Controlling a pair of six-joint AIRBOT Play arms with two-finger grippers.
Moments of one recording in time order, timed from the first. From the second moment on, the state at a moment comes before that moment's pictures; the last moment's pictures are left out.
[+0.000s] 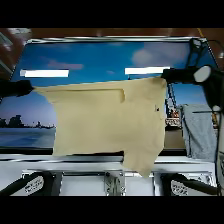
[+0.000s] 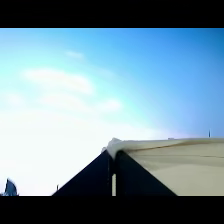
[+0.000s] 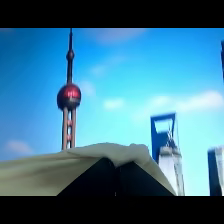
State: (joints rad) left arm 0.22 -1.16 1.18 1.24 -0.92 -1.38; right arm -0.01 -1.39 1.33 -1.31 0.74 1.51
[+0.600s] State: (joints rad) left arm 0.12 -1.64 1.39 1.18 -0.89 -1.42; right arm 0.03 -1.69 1.40 -1.32 0.58 1.53
